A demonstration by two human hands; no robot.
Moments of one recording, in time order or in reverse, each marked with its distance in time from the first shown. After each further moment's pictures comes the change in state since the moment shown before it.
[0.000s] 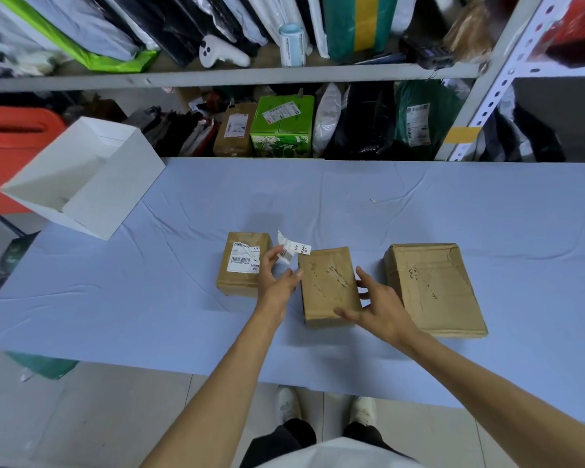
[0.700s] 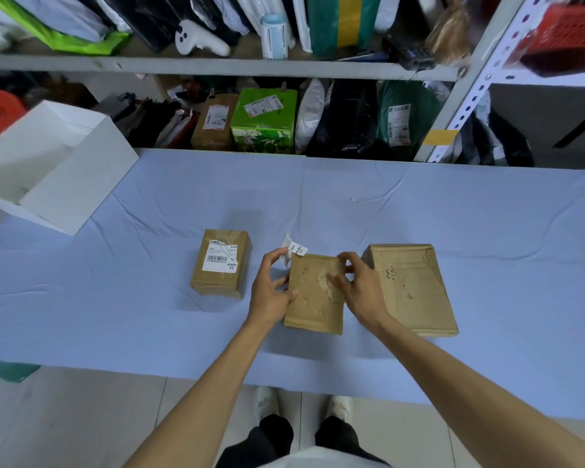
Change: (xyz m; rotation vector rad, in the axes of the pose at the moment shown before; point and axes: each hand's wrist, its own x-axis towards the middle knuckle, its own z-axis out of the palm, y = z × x) left_hand -0.015 -0.012 0.014 0.213 -0.215 0.155; right_hand 0.018 -0.015 -0.011 0.161 0.292 -0.009
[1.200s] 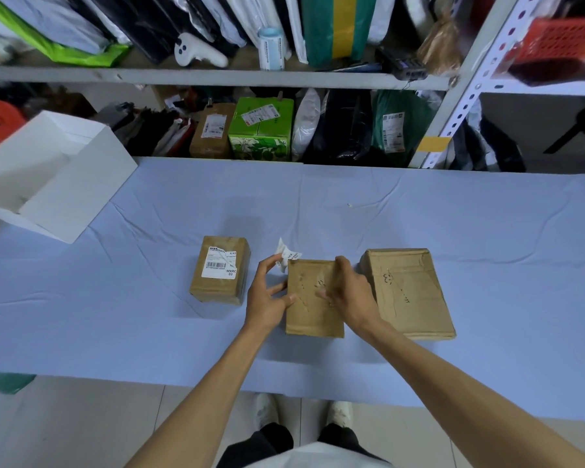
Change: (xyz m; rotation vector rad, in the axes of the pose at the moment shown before) left_hand 0.001 -0.004 -0.004 0.010 0.021 0.001; right_hand -0.004 -0.006 0.009 -0.224 -0.129 0.086
